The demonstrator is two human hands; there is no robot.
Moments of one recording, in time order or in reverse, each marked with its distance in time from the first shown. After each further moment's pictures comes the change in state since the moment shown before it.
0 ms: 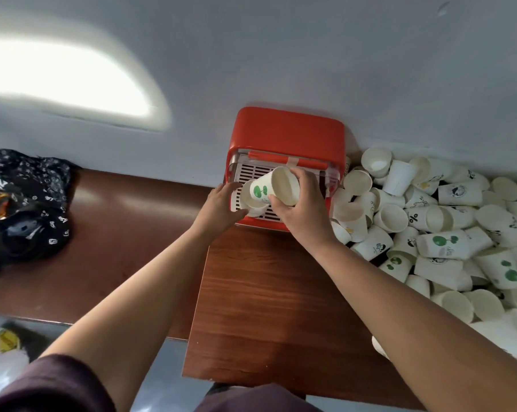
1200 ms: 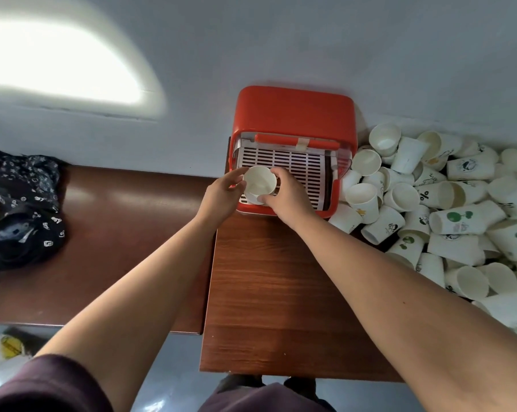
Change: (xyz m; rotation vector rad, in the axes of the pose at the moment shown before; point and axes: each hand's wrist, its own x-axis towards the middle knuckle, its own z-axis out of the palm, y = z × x) left_hand 0.006 -0.011 -0.003 -0.316 -0.035 -0.105; right_hand 0.014 0.003 0.065 -0.043 -0.242 0.332
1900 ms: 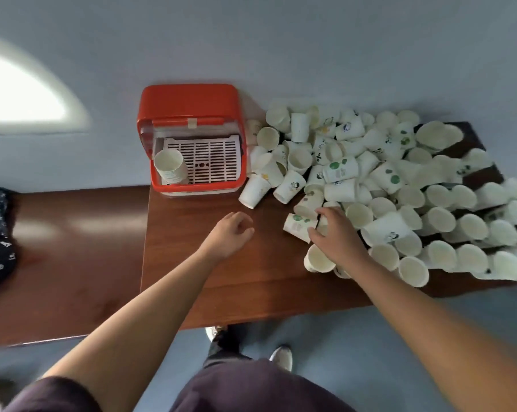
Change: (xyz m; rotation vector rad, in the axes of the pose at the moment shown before) left_hand -0.165 0.061 0.178 0.290 -0.265 0.198; right_hand -0.240 0.201 -0.174 -0.171 0.167 0.109
